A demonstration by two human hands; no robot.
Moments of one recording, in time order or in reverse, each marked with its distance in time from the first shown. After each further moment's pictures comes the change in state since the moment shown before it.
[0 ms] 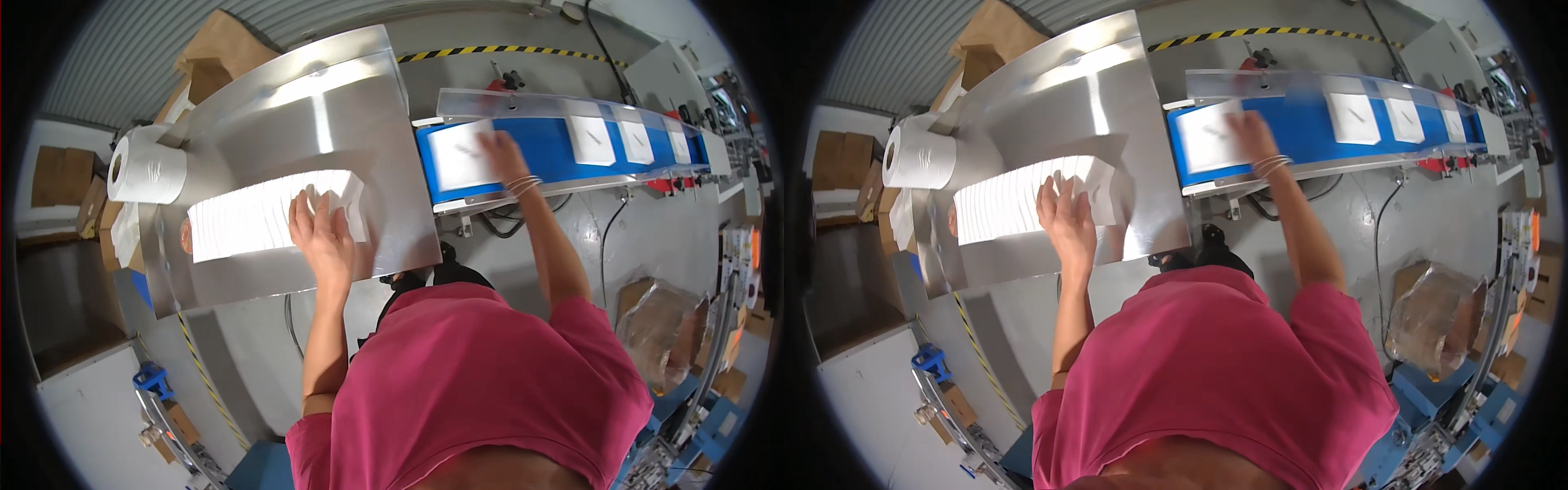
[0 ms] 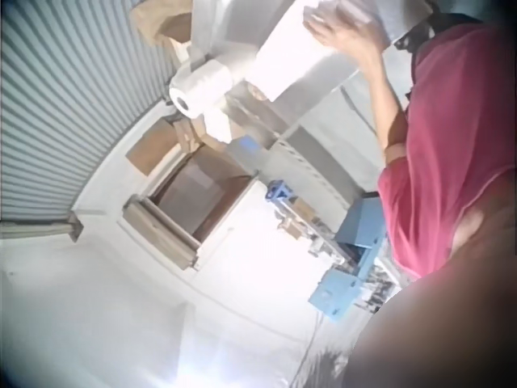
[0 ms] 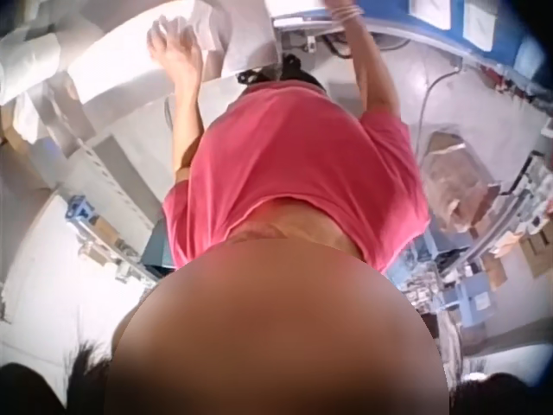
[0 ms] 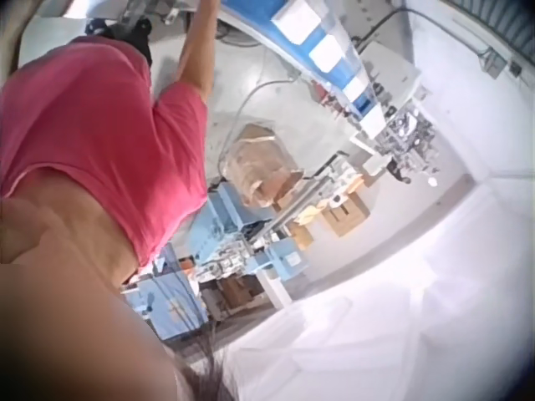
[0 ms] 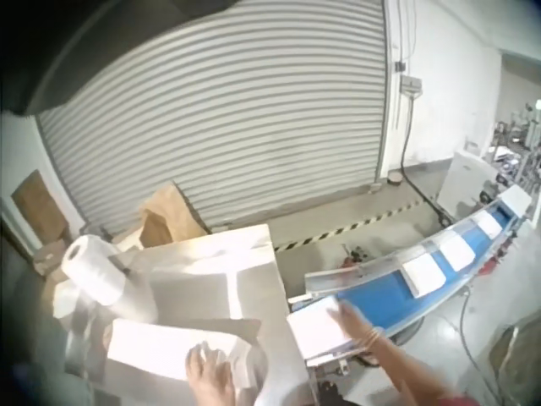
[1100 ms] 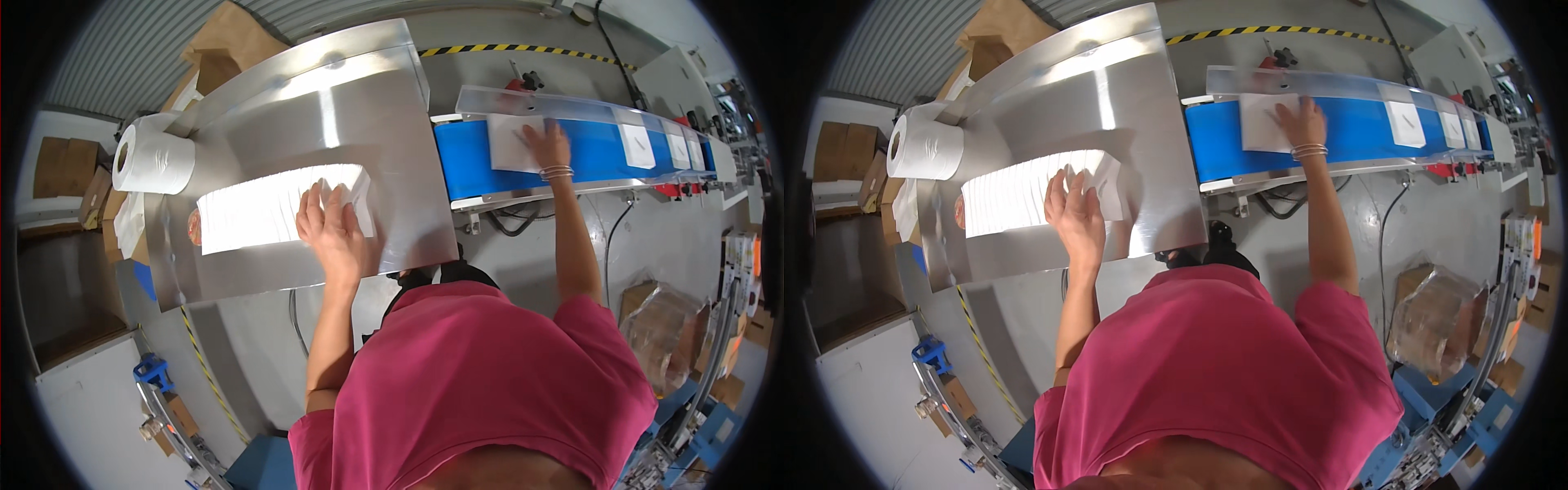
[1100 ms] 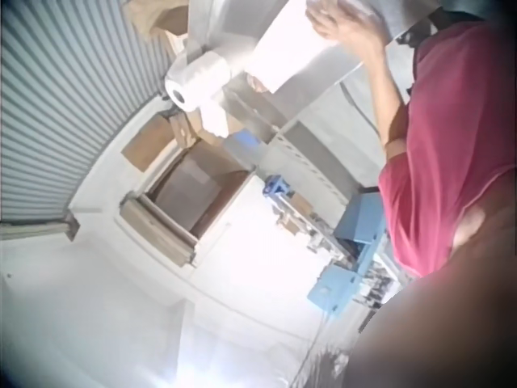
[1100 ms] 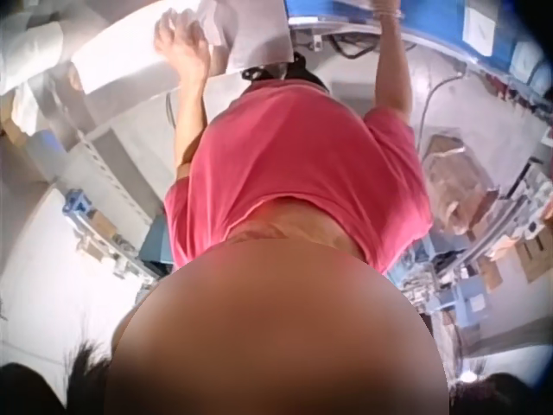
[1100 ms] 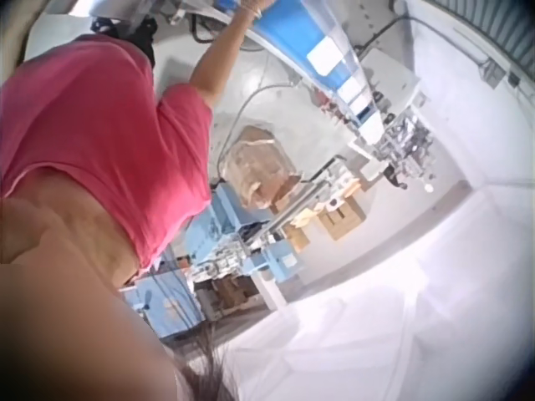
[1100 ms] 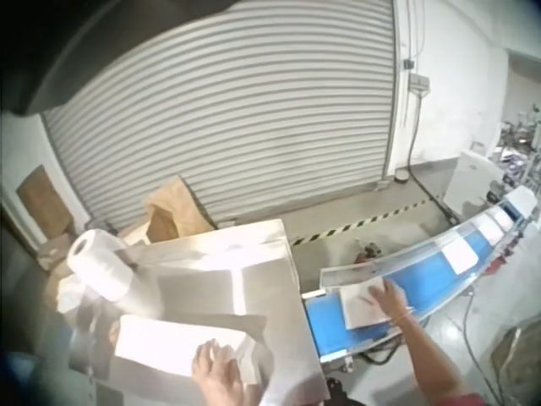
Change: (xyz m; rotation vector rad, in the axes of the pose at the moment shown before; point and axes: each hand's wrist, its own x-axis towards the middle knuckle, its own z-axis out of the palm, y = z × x) left_hand 0.001 -0.021 -0.004 0.012 0.042 0.010; right_hand 0.018 -0.026 -0.058 -0.539 0.258 0.307
